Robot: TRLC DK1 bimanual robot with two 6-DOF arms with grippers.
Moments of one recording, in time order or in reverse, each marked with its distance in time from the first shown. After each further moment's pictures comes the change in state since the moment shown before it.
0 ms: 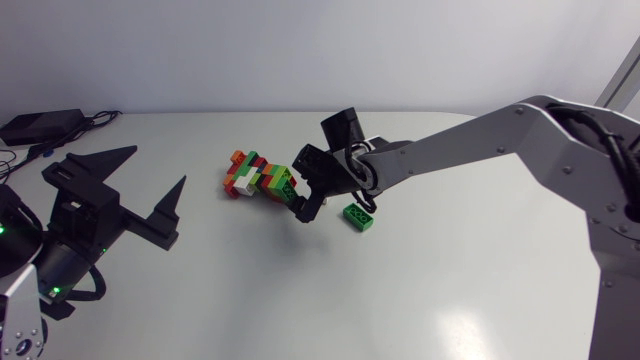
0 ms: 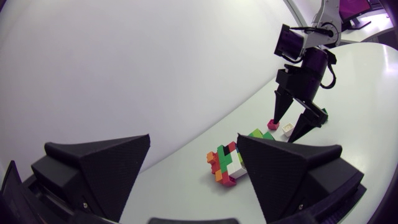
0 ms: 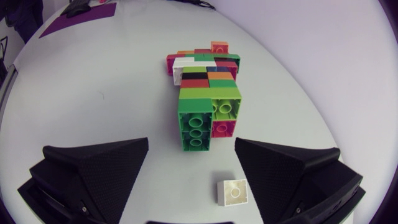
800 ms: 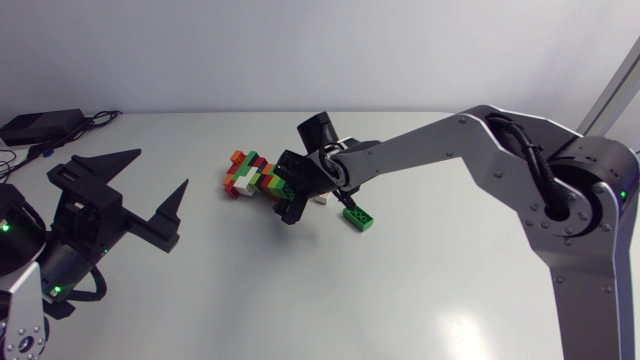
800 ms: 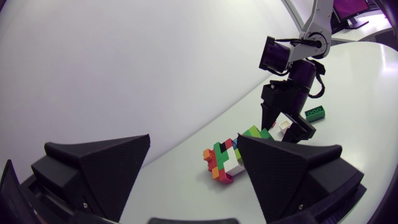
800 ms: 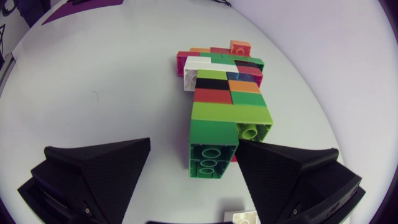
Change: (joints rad) left arm 0.016 0.026 0.000 0.001 0.035 0.000; right arm 0.043 0.147 0.192 -0.096 0.005 -0.057
